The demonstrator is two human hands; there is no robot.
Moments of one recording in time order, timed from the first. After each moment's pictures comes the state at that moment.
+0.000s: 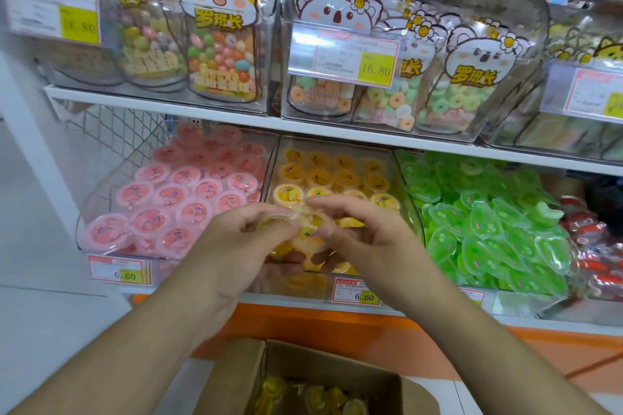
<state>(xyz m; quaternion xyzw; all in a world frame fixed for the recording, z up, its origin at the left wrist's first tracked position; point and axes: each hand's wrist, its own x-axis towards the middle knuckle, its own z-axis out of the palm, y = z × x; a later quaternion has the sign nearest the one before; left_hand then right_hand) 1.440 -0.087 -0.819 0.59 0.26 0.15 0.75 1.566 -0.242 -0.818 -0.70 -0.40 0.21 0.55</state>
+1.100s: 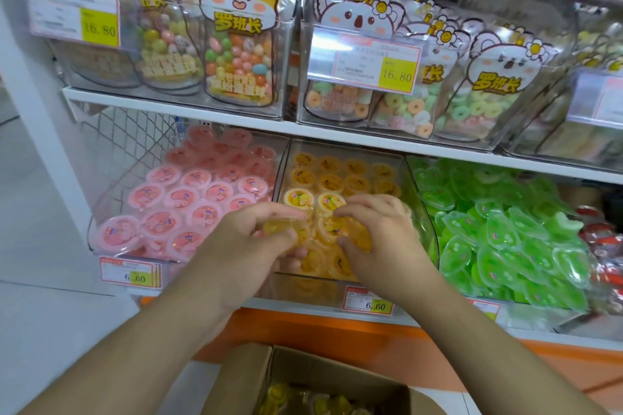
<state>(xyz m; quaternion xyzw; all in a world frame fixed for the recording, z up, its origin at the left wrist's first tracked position) 1.434 -0.078 -0.819 0.67 0.24 0.16 0.68 1.609 -0.225 -0.856 -0.85 -0.45 -0.08 0.25</state>
